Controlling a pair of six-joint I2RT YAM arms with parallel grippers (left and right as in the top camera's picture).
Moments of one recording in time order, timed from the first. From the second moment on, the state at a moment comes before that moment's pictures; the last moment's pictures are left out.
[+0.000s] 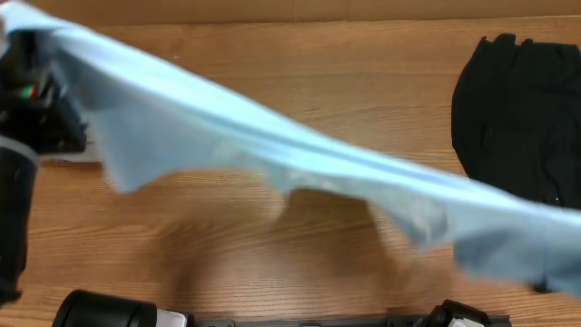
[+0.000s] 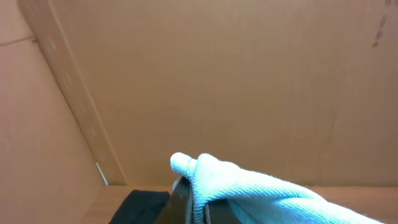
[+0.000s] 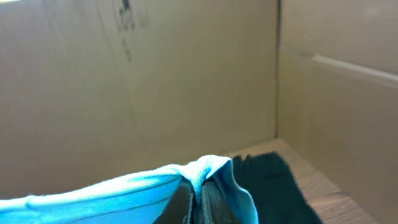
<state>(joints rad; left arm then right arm) -0.20 1.60 3.06 -1.54 -0.29 0.03 -0.34 0.98 2.59 -1.64 -0.07 0.15</state>
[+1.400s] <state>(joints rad) -0.12 2.56 2.66 -1.29 -0.32 -0.08 -0.13 2.41 2.21 -1.11 -0.26 0.07</state>
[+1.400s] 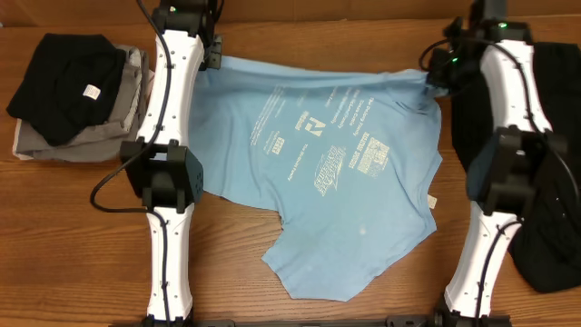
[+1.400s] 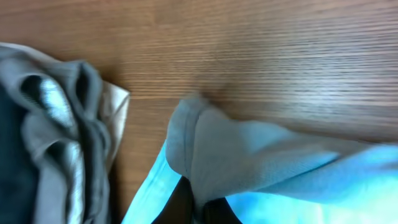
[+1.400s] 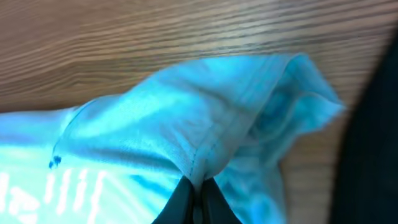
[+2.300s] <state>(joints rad) -0.12 2.60 2.66 -1.16 -0.21 -0.07 -0.13 2.44 2.21 -0.81 -0.25 0.11</state>
